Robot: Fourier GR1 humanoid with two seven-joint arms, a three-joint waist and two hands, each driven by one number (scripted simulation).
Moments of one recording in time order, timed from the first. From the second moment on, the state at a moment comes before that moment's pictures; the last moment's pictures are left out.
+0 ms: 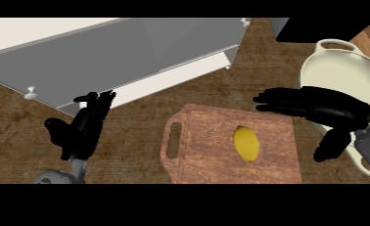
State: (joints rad) left arm -0.06 0.30 -0.28 -1.53 0.29 0.26 0.04; right arm -0.42 -0.82 0.50 -1.44 0.39 0.40 -0.64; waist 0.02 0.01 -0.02
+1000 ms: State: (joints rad) left arm -0.05 0.31 -0.28 -1.53 0.30 0.26 0.02; right arm -0.38 -0.67 0.59 -1.41 0.56 0.29 -0.59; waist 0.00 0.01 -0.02
